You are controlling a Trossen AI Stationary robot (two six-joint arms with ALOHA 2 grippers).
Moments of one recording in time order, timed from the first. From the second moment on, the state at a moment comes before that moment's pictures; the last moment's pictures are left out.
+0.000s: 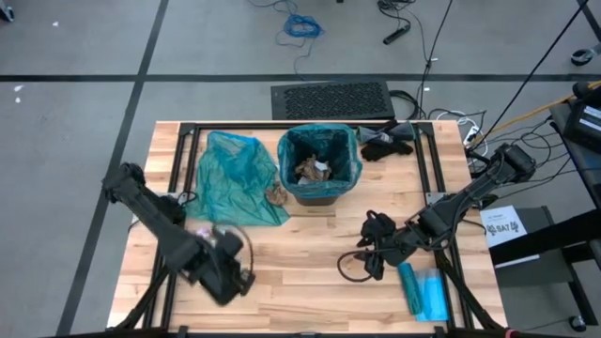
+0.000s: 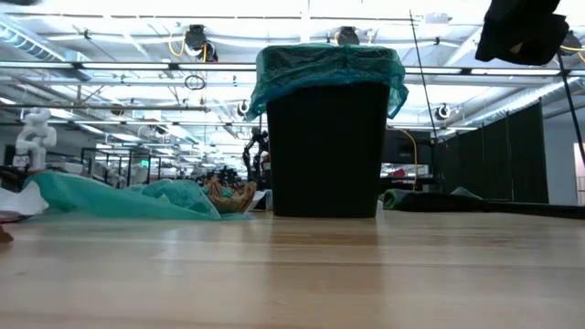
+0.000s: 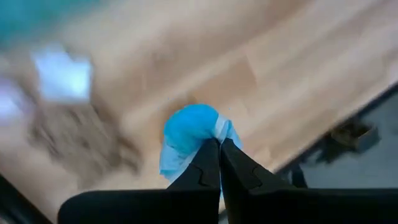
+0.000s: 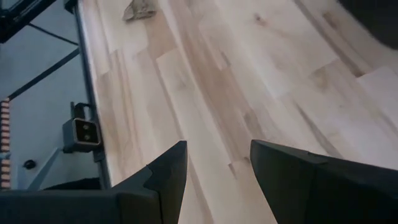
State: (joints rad) left arm -0.69 1.58 1.52 -1.29 -0.20 -1.69; right arm 0.59 1.28 0.95 -0.57 0.31 1.00
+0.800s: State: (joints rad) left arm 0.01 1.51 1.77 -1.08 -0.28 -0.46; right arm 0.58 1.32 0.95 -0.67 0.42 1.25
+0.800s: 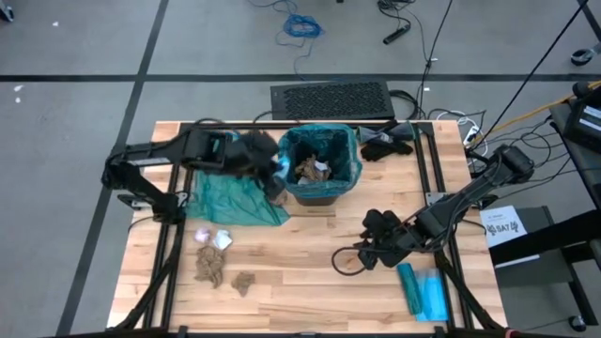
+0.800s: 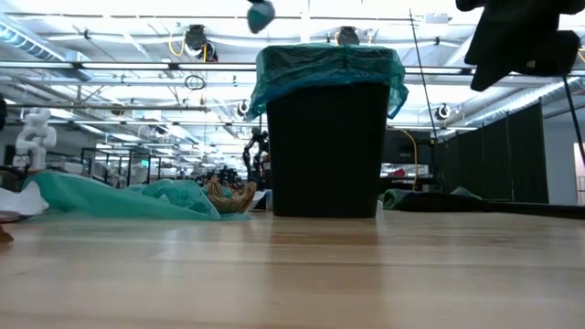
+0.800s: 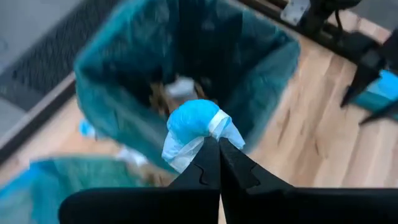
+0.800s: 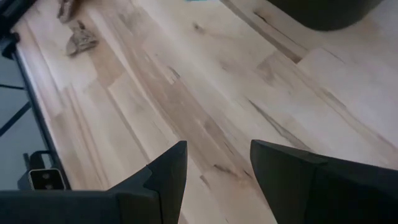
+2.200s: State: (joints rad) left arm 0.13 1.56 1.77 -1.05 -0.16 -0.19; right arm 0.58 1.43 0.95 -0.61 0.42 1.37
